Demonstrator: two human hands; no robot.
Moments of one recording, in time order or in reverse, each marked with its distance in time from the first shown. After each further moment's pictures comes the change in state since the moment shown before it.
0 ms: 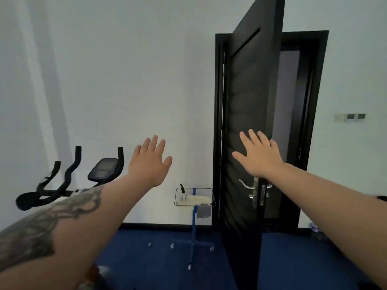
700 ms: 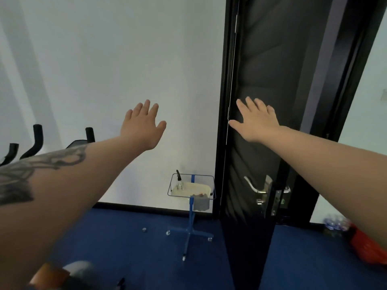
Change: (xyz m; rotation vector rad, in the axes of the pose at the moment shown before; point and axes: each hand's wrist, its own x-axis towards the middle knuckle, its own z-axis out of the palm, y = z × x) left_hand 0.210 0.026 0.142 0.114 -0.020 -0.068; right_hand 0.238 0.063 0.121 -0.050 -0.058 -0.078
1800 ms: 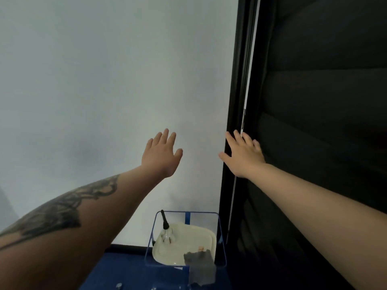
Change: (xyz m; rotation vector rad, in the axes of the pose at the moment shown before) left_hand 0.373 0.031 0.392 -0.133 -0.165 0.071; right_hand 0.405 0.010 0.334 0.104 -0.163 0.034
